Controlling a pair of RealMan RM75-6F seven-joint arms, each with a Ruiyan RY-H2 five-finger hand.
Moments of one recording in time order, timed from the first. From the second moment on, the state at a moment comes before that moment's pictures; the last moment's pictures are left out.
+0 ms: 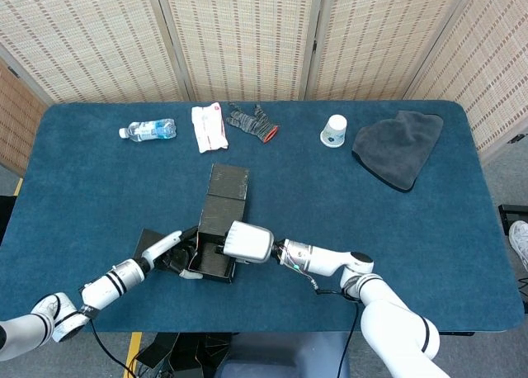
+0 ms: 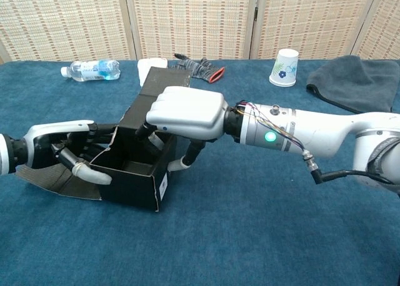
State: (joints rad) left arm -0.79 -1.55 0.19 -1.05 1.69 0.97 -1.40; right arm 1.11 -2.09 -0.19 -0.29 -1.84 1.32 0.50
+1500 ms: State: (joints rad) left arm -0.78 -1.56 0.19 -1.04 1.67 0.97 -1.40; right arm 1.14 -1.93 -0.20 -0.57 -1.89 1.26 0.34
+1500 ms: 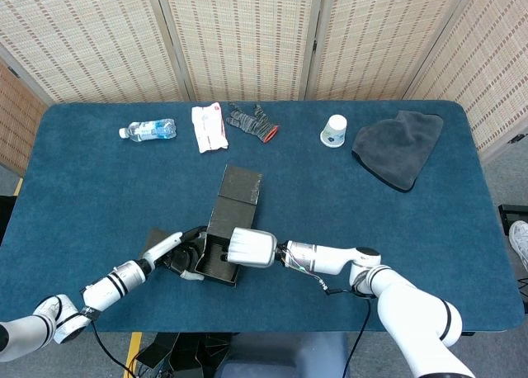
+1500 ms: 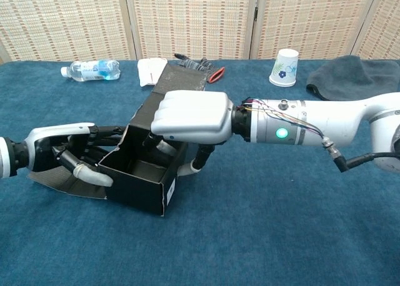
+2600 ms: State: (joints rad) left arm -0.77 -1.56 0.15 -1.08 1.63 0.95 -1.38; right arm 1.13 -1.83 -0.18 -0.82 -1.89 1.13 0.25
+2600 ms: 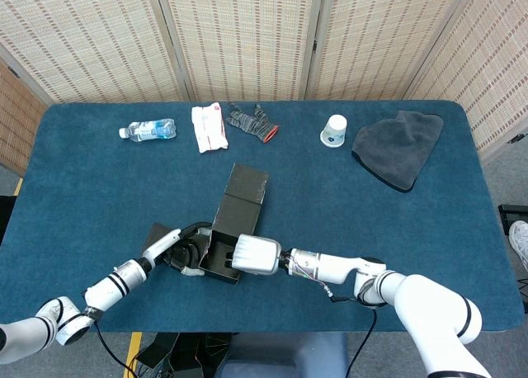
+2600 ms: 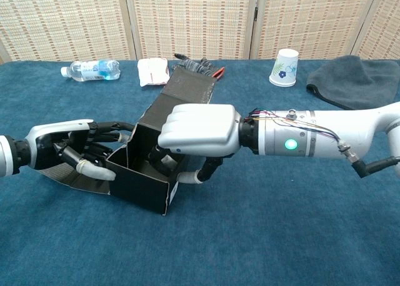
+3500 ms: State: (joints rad) left arm -0.75 -1.56 0.14 -1.09 1.63 0.97 -1.32; right arm 1.11 -1.75 -0.12 -0.93 -1.87 1.13 0.07
